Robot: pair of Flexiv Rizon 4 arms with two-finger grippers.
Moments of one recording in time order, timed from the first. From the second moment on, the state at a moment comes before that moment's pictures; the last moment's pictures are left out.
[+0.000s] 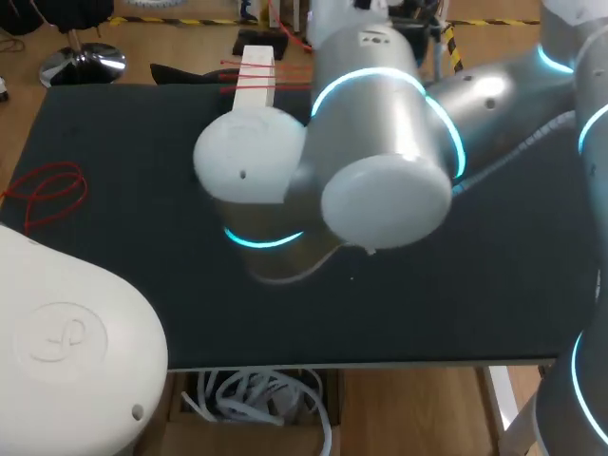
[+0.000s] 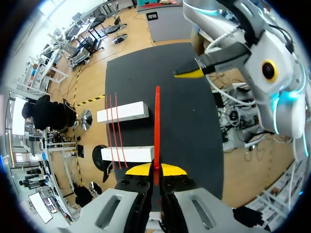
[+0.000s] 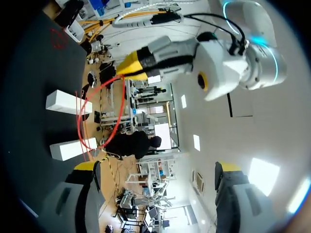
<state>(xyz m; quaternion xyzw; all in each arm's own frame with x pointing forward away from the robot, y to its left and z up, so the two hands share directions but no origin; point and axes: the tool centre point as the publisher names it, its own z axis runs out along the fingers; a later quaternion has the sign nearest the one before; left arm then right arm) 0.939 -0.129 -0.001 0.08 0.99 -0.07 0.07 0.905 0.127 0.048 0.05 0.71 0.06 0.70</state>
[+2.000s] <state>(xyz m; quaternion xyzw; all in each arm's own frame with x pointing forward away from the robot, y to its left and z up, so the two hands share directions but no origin) 0.923 0.082 -0.155 -0.14 0.99 0.06 -0.03 0.935 0.018 0.051 0.04 0.73 0.06 0.69</state>
